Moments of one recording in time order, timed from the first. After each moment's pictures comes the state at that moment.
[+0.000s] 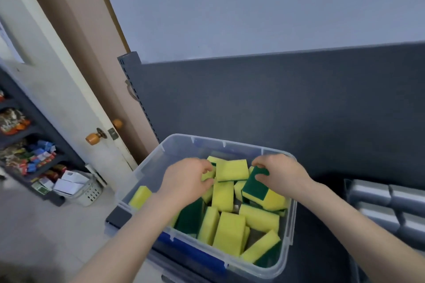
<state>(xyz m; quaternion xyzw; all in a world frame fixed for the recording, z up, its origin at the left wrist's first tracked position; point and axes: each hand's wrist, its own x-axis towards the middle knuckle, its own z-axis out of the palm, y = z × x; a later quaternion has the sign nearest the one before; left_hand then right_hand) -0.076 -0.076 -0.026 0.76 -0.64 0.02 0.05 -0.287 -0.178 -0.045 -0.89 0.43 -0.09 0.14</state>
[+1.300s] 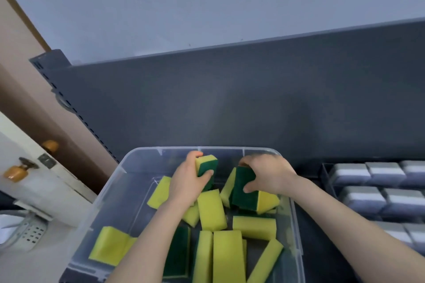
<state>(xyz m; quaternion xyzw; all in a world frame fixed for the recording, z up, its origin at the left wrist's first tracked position) -0.057 -0.173 -0.105 0.72 -0.63 -0.13 0.26 -0.275 -0.218 -0.088 -0.86 0.49 -0.04 0.12</state>
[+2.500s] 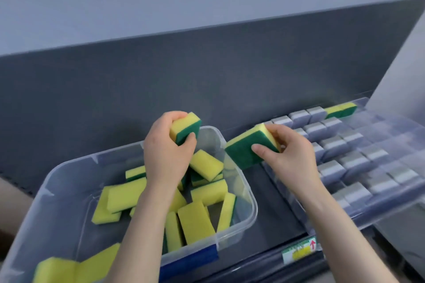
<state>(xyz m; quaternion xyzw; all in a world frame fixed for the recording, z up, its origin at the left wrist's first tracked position) -0.118 -0.120 -0.024 0.49 -0.70 -0.13 0.50 -0.330 -0.043 -0.038 -0.52 0.68 -0.50 0.12</state>
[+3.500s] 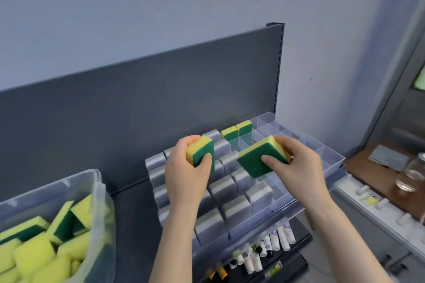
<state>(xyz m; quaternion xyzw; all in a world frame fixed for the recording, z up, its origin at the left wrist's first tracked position) -0.446 -0.023 -0.023 0.45 -0.70 -0.25 0.50 -0.630 0.071 -0.033 -0.44 0.73 -0.53 0.08</state>
